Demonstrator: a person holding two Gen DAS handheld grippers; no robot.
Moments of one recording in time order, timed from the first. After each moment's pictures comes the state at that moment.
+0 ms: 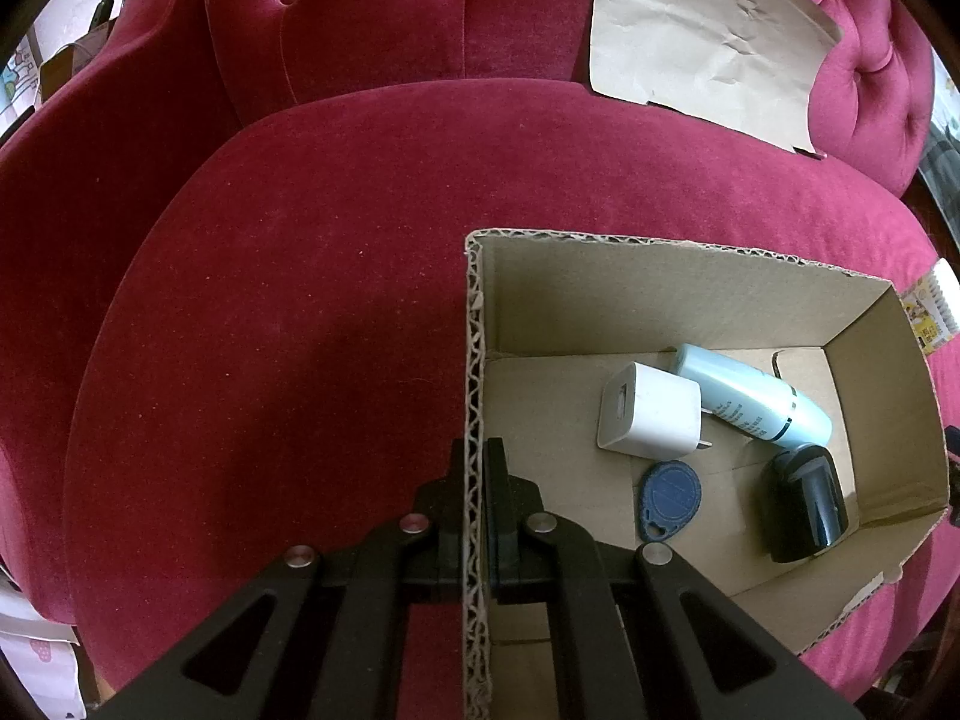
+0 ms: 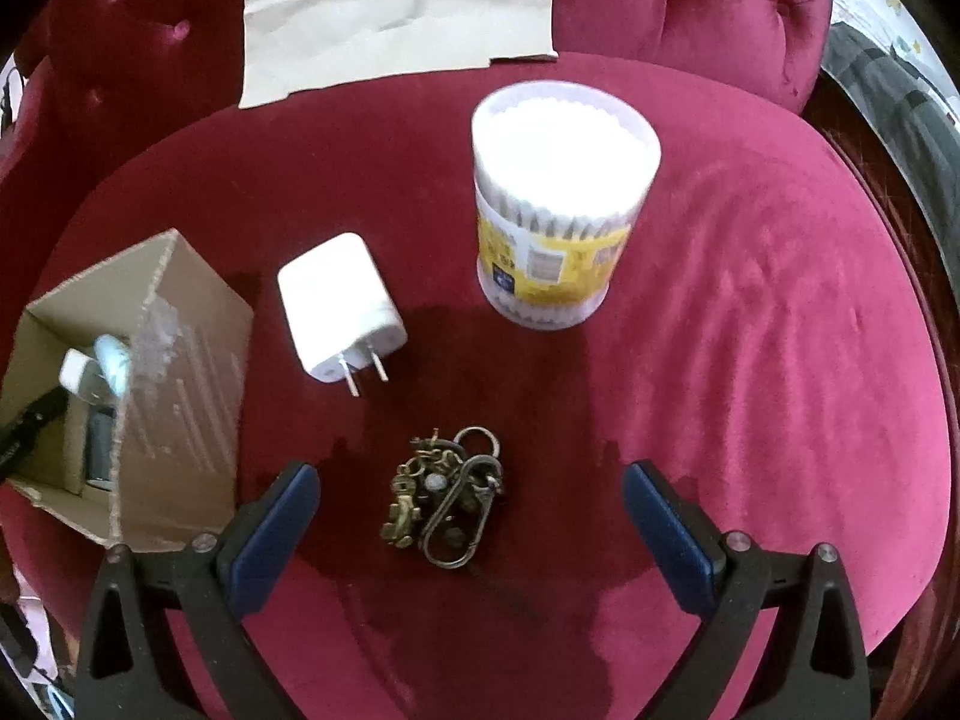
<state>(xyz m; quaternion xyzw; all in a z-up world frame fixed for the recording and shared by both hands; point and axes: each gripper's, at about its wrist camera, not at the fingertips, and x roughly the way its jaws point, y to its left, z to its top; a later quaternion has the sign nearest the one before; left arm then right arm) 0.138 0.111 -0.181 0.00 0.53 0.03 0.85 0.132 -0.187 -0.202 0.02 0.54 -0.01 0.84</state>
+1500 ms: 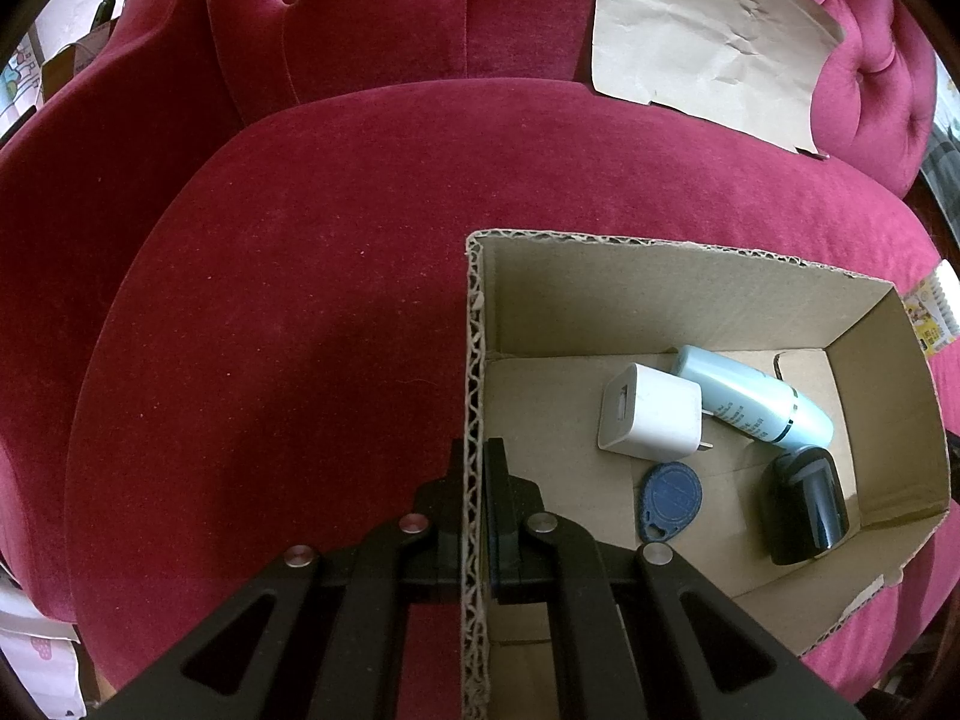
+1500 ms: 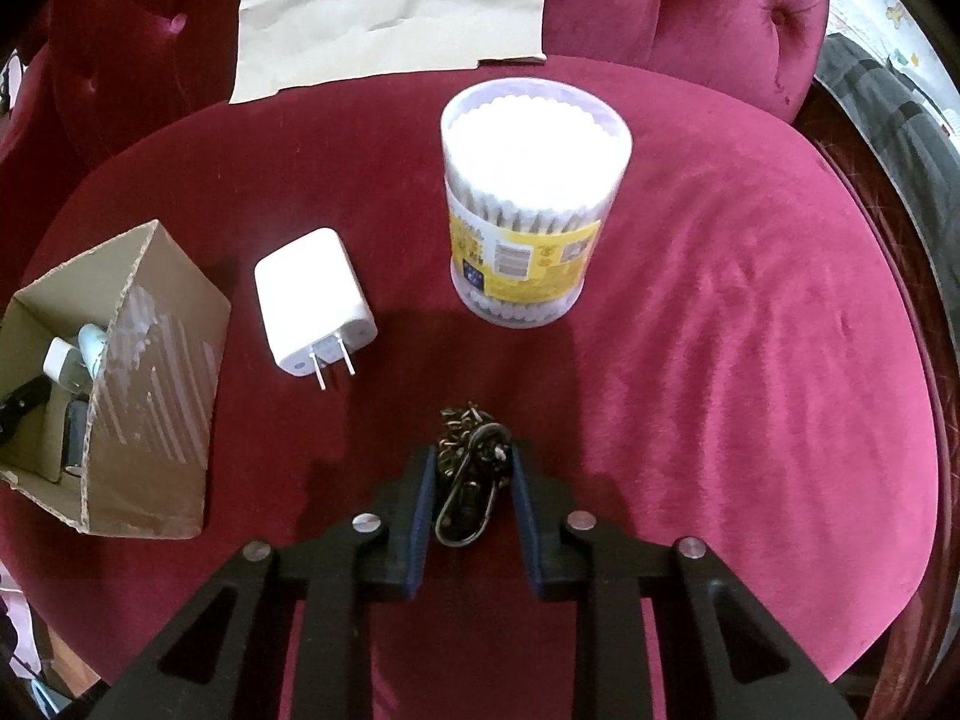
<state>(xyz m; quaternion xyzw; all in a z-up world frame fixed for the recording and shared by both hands) 0.138 0.113 -0.182 0.00 0.53 0.03 0.85 0.139 -0.191 -0.202 0.00 0.53 -0.02 0.85</state>
